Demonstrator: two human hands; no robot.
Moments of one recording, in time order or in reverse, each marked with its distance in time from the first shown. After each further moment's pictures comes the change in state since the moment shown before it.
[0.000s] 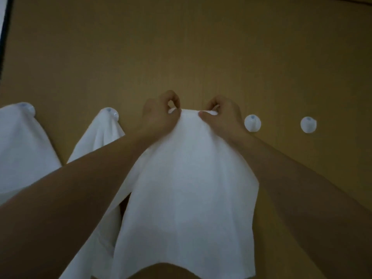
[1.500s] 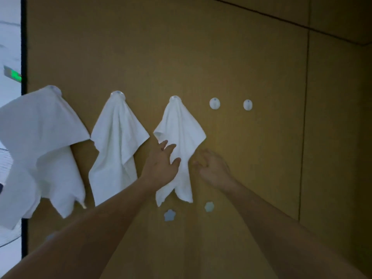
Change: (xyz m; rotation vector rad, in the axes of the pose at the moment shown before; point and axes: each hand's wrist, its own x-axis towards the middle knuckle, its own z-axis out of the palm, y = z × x) left_hand -0.235 0.044 -0.059 0.016 -0.406 -0.090; right_hand -0.264 -0.092 -0.064 -0.317 -0.367 0.350
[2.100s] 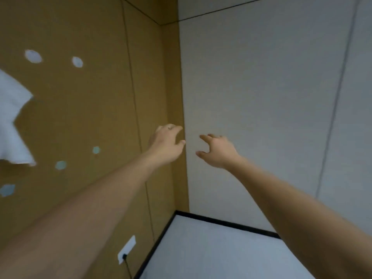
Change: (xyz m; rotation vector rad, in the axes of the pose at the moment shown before) left_hand -0.226 0.345 0.005 -0.471 -0.475 0.621; right_hand -0.414 -0.011 -0.269 -0.793 0.094 0.777
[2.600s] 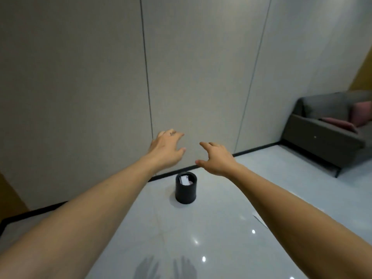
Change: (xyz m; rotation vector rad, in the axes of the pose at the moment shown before) left_hand -0.105 0.554 0.246 -0.398 -0.489 0.577; right_hand -0.417 0.425 -0.160 -0.190 -0.079 0.829
